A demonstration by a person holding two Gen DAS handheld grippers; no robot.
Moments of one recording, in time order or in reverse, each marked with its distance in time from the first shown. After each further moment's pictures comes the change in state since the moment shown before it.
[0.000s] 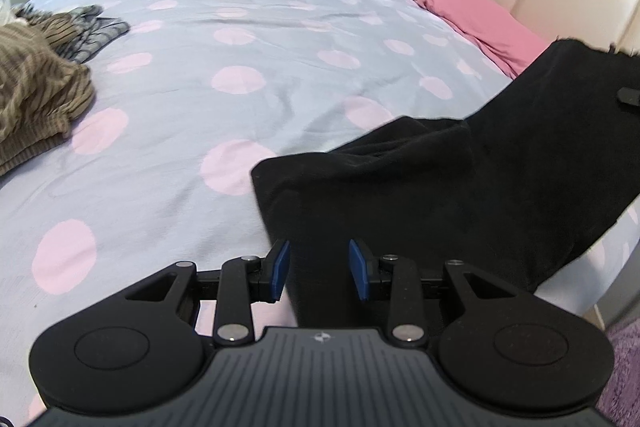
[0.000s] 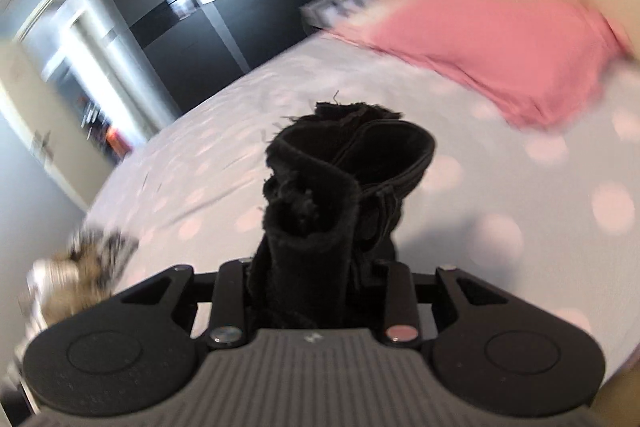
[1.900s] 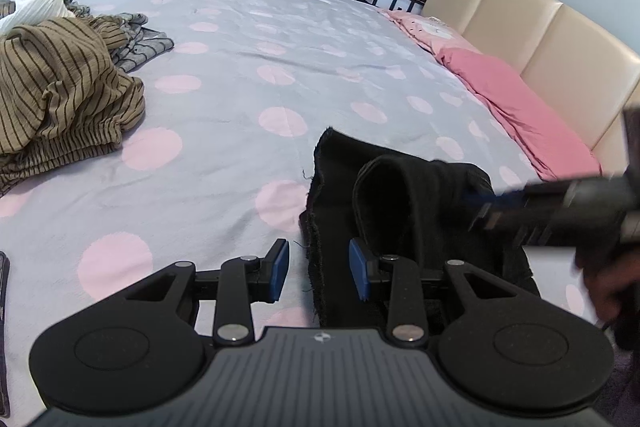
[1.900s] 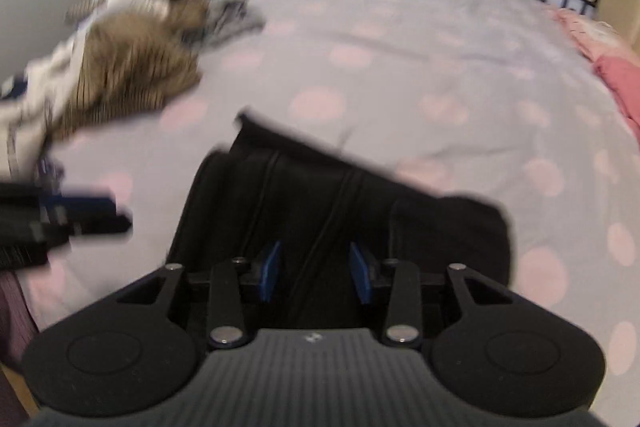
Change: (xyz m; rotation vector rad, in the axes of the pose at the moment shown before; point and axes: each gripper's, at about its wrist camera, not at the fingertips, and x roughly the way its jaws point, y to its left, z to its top) left arm -0.038 0.055 0.010 -0.113 -0.096 -0.033; right arm 0.122 0.185 -0.100 -0.687 0.392 0.159
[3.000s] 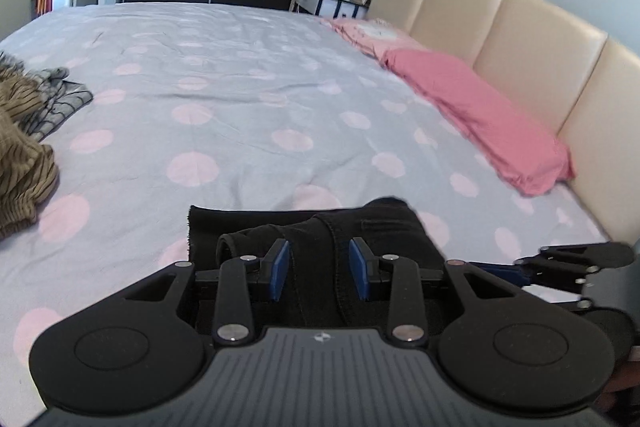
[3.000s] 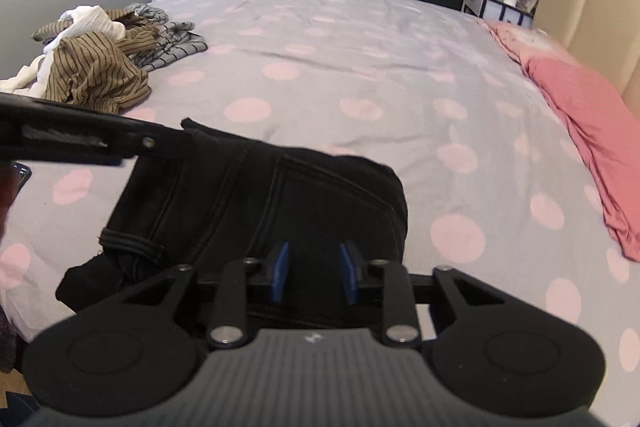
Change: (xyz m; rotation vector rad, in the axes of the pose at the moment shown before) left arm 0.041 -0.091 0.029 0.159 -0.030 -0.061; right arm -0.064 -0.041 -0.052 0.087 -0.112 -0.152
